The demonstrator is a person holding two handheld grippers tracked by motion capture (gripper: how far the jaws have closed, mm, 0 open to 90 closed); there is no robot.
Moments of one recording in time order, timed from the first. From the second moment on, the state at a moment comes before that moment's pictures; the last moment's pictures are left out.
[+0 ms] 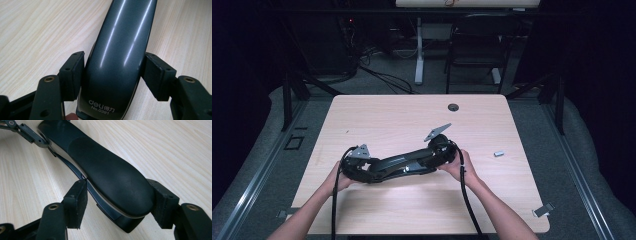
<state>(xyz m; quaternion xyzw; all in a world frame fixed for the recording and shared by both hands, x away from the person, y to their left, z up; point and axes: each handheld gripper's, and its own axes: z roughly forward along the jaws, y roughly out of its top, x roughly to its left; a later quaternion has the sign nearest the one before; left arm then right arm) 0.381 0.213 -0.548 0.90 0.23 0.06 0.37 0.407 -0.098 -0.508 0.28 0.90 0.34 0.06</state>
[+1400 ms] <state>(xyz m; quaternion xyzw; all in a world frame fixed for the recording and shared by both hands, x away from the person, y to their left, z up) 0.384 0.143 -0.546 0.92 0.14 0.00 0.37 0.375 -0.151 -0.504 0.30 0.90 0.32 0.05</state>
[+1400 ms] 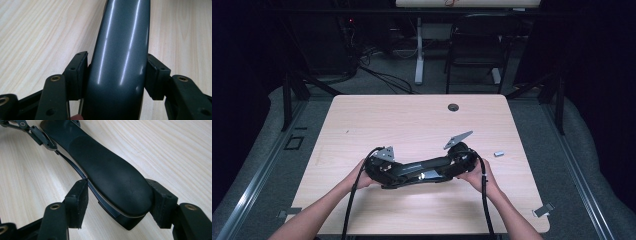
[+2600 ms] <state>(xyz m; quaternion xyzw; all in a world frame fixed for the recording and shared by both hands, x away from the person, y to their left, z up) 0.365 0.128 -0.545 0.92 0.12 -0.03 0.37 0.354 -0.162 -0.500 0.29 0.91 0.30 0.03</state>
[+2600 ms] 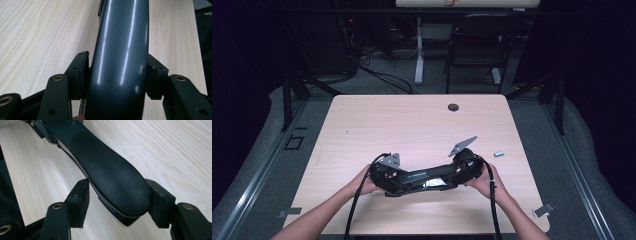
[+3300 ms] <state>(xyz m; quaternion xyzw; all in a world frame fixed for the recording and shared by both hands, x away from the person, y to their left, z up) 0.360 0.126 -0.542 0.93 0.10 -0.03 0.35 0.338 -0.159 -0.503 0.29 0.91 0.30 0.05</state>
